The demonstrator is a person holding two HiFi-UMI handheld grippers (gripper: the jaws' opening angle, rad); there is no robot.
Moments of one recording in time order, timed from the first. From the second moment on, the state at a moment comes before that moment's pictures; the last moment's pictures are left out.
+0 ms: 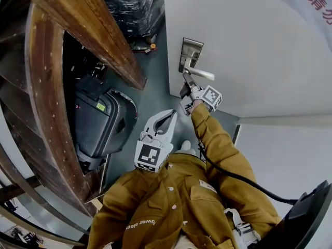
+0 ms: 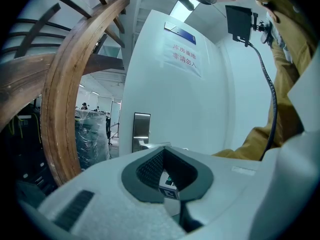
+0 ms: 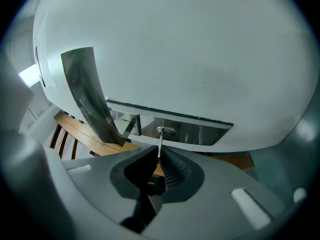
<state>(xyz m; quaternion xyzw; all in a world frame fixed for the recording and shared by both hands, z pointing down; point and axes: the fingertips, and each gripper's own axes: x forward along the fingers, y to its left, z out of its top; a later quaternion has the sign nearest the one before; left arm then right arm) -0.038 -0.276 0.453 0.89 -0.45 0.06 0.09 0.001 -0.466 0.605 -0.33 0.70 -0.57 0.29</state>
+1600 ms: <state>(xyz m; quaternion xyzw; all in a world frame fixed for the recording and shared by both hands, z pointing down) -0.016 -0.256 0.451 0.89 -0.44 0.06 0.09 -0.011 -0.363 0.599 -0.25 0.70 -0.61 0.28</state>
